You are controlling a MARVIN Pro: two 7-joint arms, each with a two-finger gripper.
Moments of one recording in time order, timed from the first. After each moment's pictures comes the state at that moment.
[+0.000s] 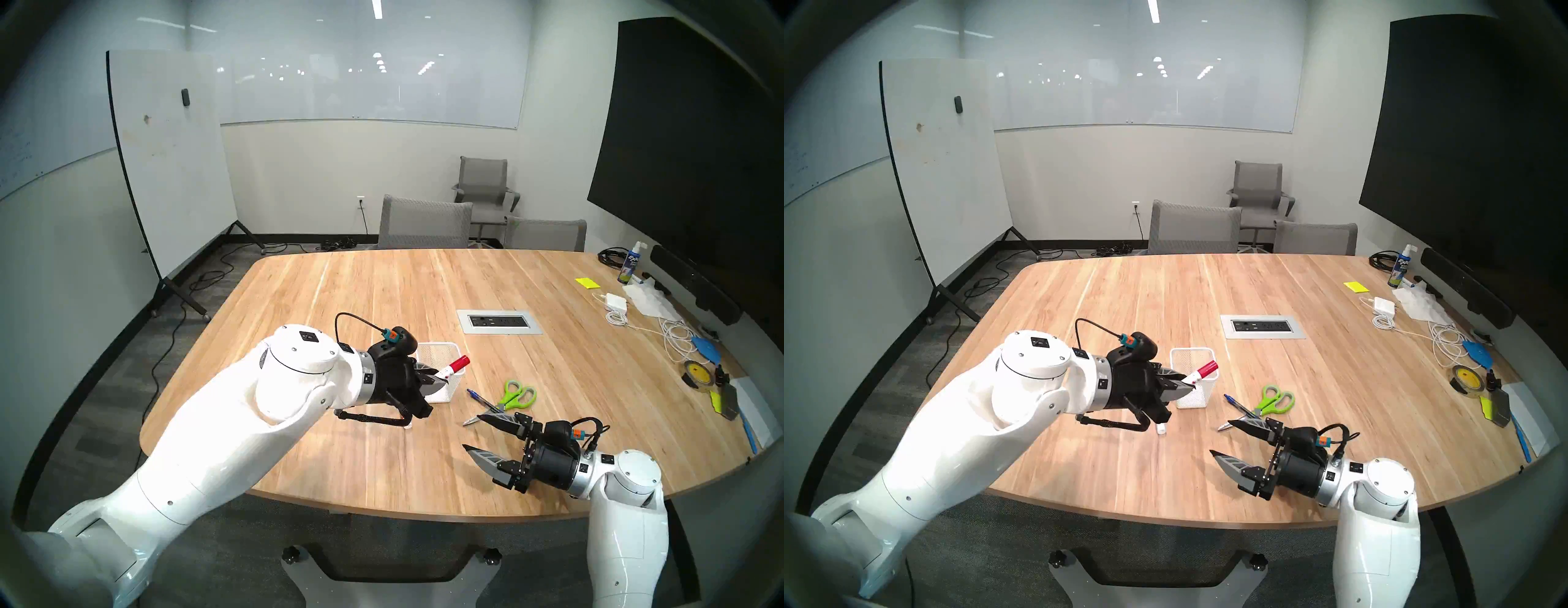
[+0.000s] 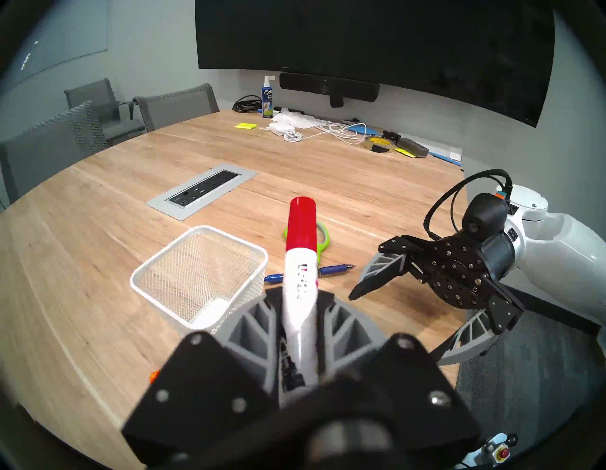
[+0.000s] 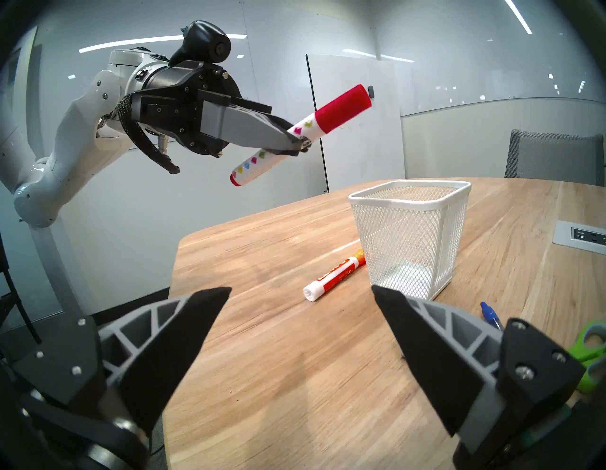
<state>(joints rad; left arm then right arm) 1.24 -1.03 -0.97 -1.96 -0.52 0.77 -0.40 -1.72 -1.54 2.03 -1.62 0.02 0.07 1.48</state>
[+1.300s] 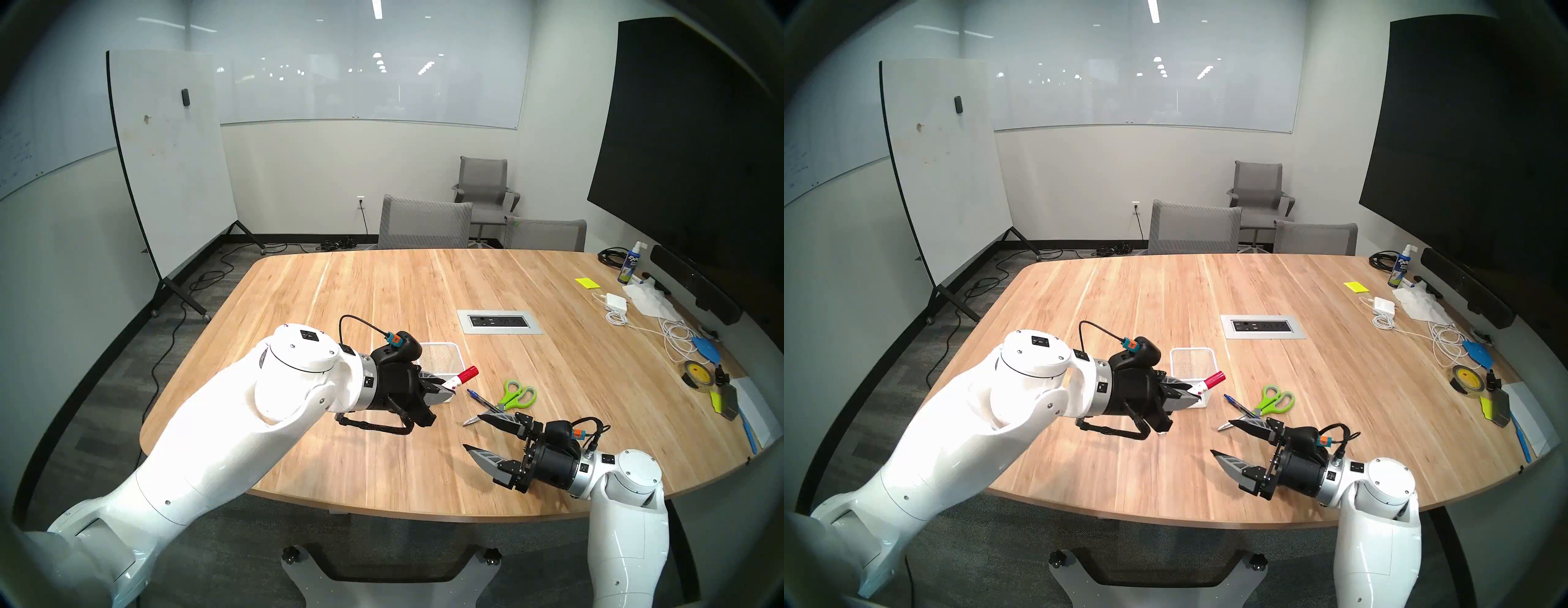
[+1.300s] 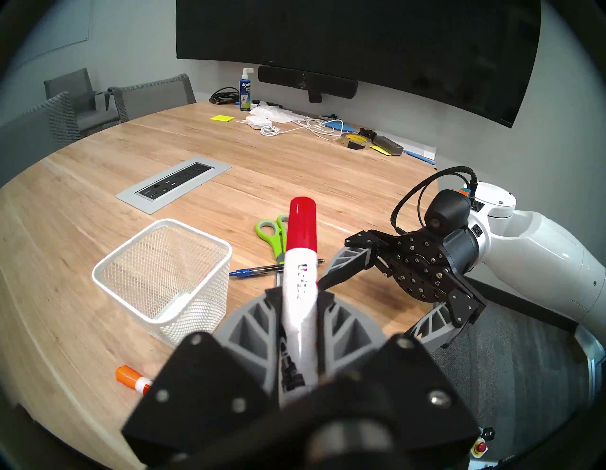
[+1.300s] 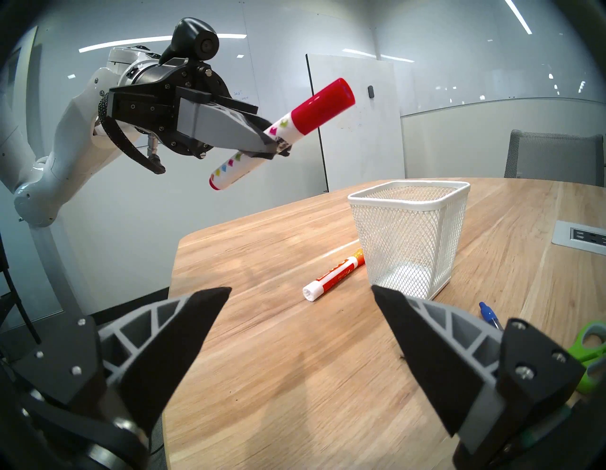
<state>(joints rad) 1.24 -1.03 -0.96 -1.97 -0.54 0.81 -0.46 -1.72 -1.53 2.03 -1.62 0.02 0.07 1.48</state>
